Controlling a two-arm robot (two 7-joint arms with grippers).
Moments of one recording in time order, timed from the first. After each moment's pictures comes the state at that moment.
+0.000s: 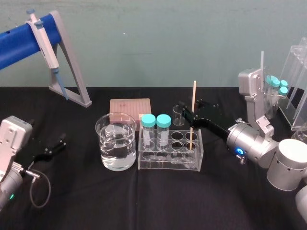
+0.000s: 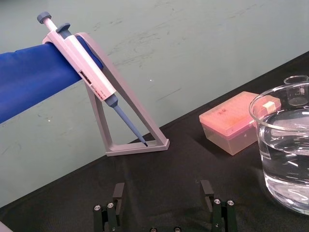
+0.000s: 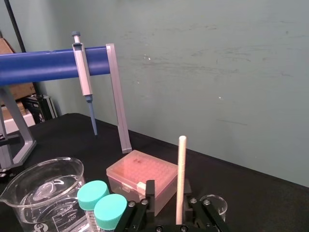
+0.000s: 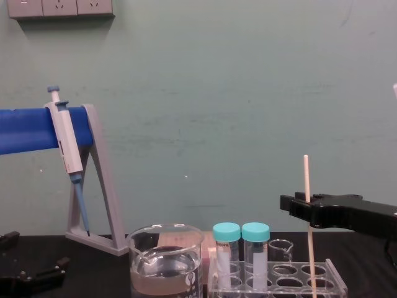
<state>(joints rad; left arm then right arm) -0.20 0.60 0.45 -1.41 -0.25 -0.12 0.03 0.43 0.33 -0.35 -1.21 0.43 0.01 0.45</state>
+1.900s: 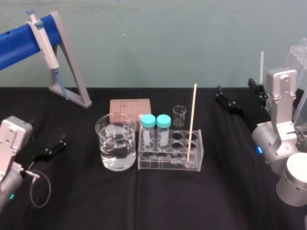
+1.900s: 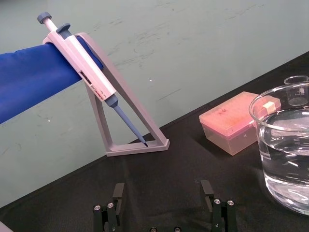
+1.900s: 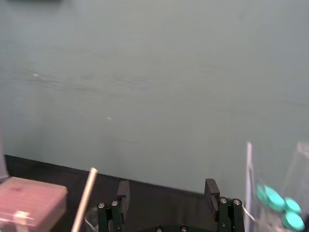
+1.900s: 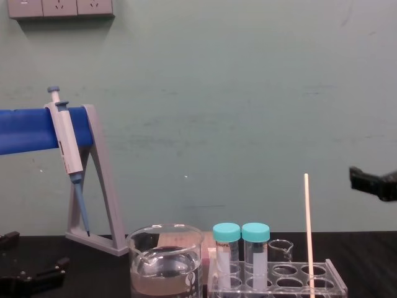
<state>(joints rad) -0.20 0.60 0.45 -1.41 -0.25 -0.12 0.03 0.25 0.28 -0.21 -1.45 0.17 -0.01 -0.03</state>
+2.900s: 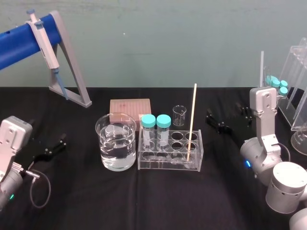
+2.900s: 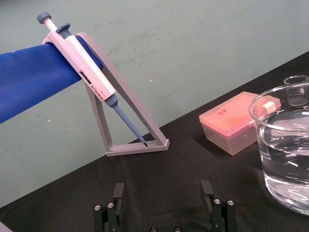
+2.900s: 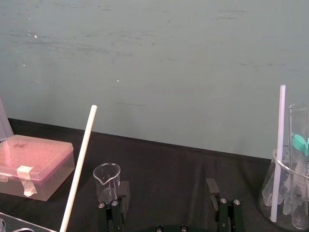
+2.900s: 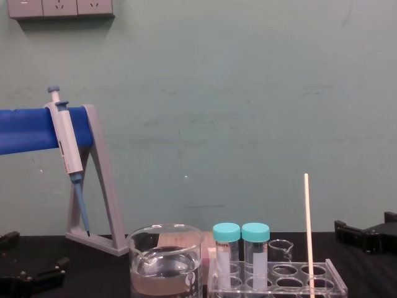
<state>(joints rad) -0.20 0.60 0.45 -1.41 -0.25 -0.12 0.03 0.30 0.21 -0.19 -1.25 0.15 0.00 0.07</state>
